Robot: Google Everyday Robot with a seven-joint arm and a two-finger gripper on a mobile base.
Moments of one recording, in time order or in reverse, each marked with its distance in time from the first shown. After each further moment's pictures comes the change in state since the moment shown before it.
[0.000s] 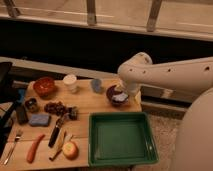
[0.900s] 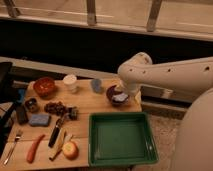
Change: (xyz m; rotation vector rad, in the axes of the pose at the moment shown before) arm 0.000 0.000 -0.004 0.005 -0.014 -0.024
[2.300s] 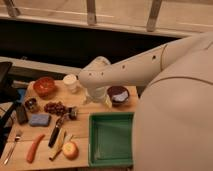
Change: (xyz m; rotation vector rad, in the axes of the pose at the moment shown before) arm 0.150 0.103 0.000 -0.010 0.185 -0.521
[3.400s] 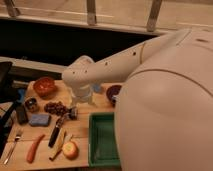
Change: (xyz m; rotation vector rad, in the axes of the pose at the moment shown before) arm 0.004 0.072 -0.003 -0.054 0.011 -0.200
